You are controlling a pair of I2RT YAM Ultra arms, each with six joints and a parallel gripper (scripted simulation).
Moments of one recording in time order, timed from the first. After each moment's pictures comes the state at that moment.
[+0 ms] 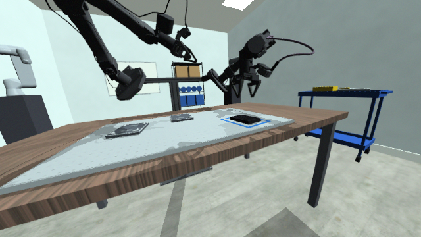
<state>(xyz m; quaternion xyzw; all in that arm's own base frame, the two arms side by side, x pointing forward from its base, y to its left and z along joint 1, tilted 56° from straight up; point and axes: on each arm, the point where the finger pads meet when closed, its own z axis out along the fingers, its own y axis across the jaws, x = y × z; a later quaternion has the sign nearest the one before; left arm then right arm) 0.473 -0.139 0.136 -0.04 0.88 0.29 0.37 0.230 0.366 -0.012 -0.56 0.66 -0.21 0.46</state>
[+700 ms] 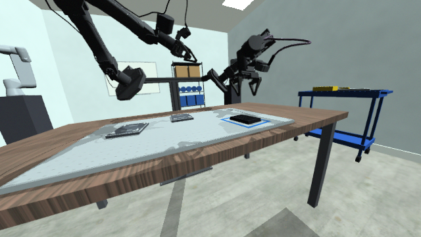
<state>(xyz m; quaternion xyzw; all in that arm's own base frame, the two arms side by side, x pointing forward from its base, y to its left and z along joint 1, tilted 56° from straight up) 0.468 -0.141 0.144 0.02 0.85 0.31 0.41 0.230 0.366 -0.012 -0.56 0.66 -0.21 0.46</state>
